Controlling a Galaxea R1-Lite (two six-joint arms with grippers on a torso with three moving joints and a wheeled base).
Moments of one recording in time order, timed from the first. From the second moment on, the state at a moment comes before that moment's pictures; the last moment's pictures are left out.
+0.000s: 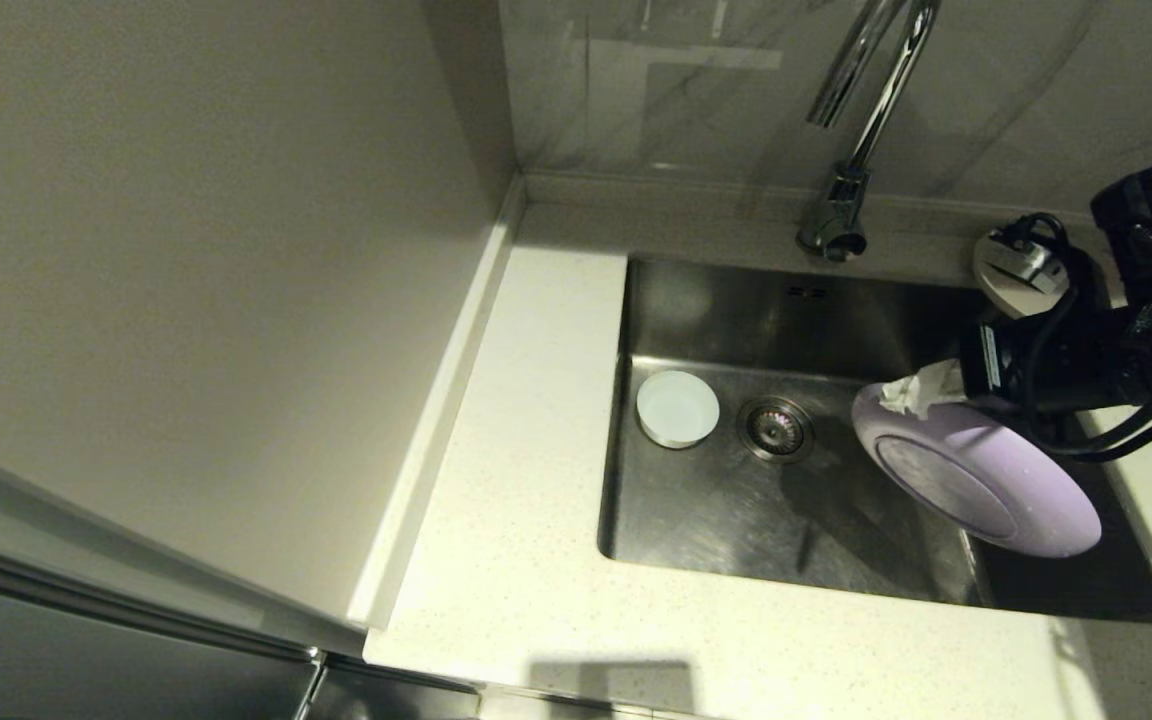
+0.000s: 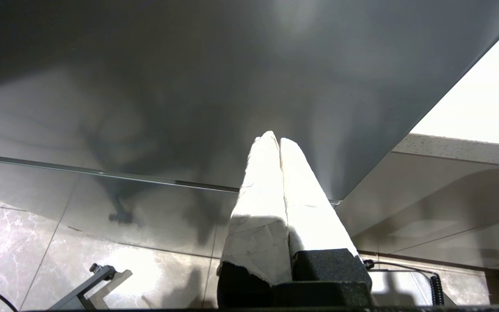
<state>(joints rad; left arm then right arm) 0.00 0.00 0.00 0.00 0.02 -0.02 0.06 1.65 -1.37 0.43 0.45 0.19</state>
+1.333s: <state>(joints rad) 0.00 0.00 0.00 0.00 0.02 -0.02 0.08 0.92 -0.50 -0.06 0.38 -0.47</state>
